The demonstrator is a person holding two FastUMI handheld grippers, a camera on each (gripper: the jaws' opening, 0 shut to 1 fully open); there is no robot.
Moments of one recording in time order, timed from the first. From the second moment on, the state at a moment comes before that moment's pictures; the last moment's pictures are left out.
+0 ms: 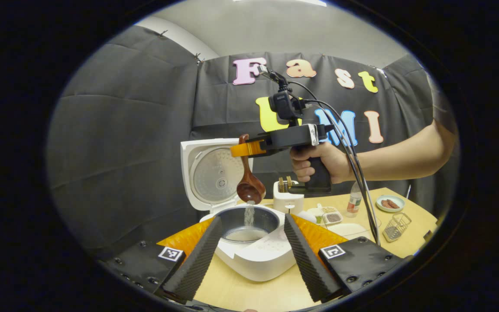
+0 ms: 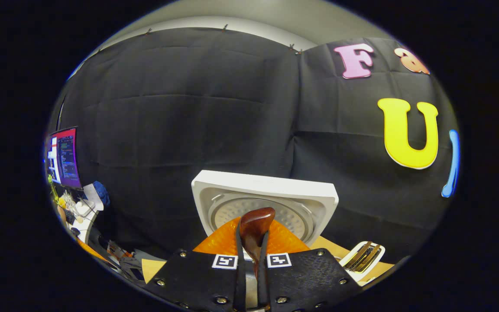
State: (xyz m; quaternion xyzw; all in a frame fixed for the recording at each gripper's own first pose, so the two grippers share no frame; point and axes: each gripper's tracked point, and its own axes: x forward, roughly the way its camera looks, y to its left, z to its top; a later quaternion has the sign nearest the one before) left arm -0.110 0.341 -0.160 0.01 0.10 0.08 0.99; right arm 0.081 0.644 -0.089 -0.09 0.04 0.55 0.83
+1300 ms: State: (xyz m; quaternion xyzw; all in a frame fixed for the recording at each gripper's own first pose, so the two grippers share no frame) left arm -0.062 0.301 -0.122 0.01 0.07 0.01 1.00; right arm 0.164 0.356 -0.032 0.44 0.17 0.31 0.83
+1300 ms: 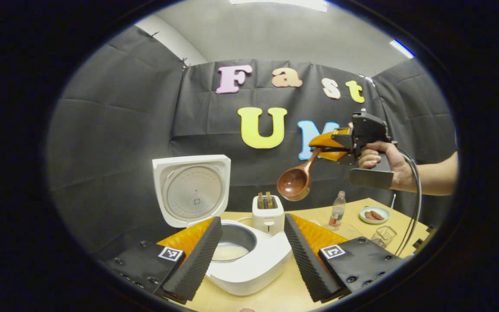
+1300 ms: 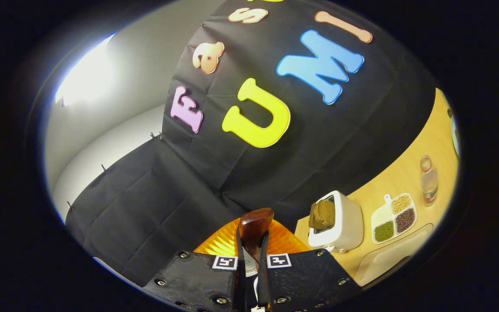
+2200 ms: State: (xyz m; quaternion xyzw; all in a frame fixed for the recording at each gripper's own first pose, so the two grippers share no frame) left arm -0.047 0.181 -0.096 0.03 0.06 -0.03 1.00; right arm 0.110 0.126 -0.065 0.43 0.15 0.18 0.87
